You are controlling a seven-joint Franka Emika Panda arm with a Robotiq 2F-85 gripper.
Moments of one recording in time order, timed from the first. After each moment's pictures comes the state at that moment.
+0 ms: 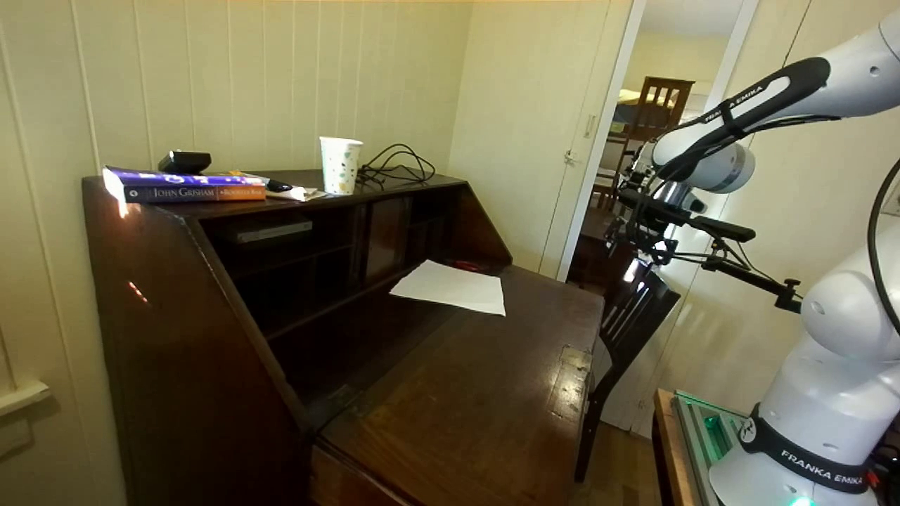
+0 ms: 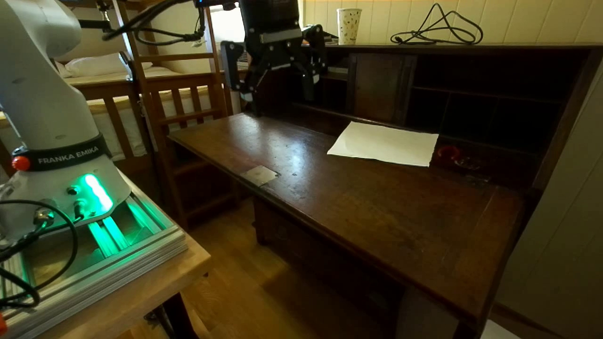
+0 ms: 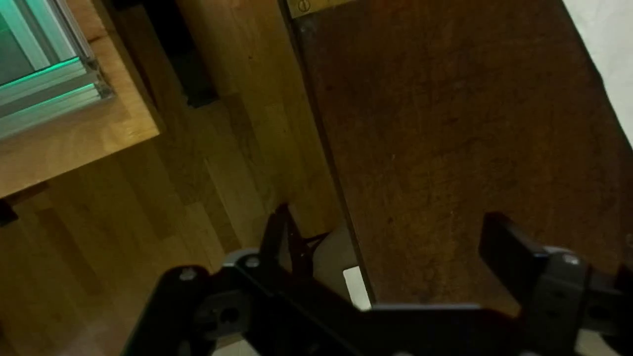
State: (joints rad) arm -0.64 -0.35 -0.40 -2.61 -0.03 2.39 0.92
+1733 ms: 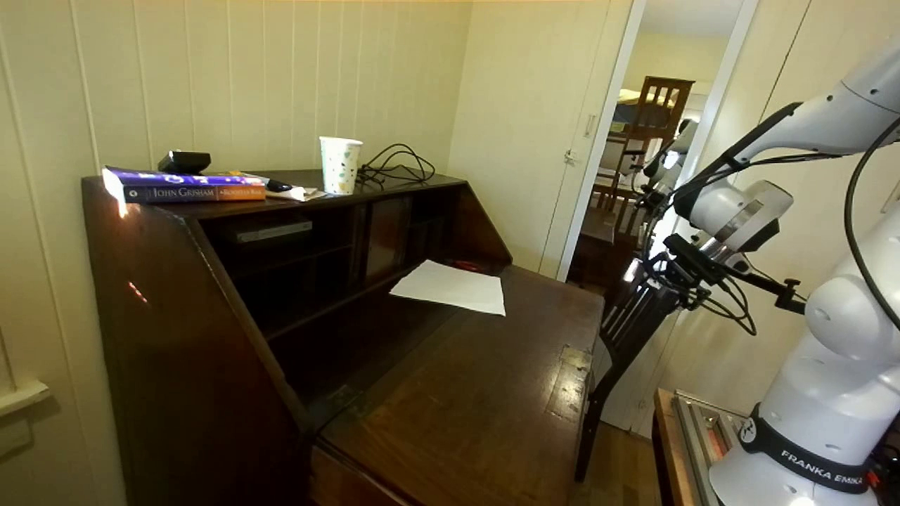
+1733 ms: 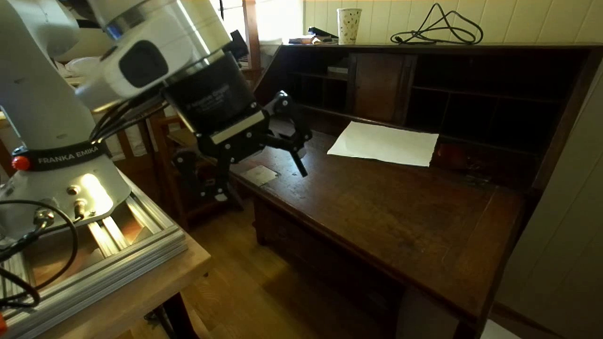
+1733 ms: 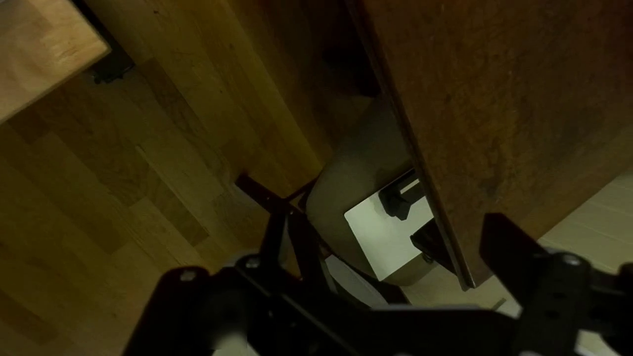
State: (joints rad) arm -0.60 -0.18 -0.70 -2.74 0.64 2.85 0.23
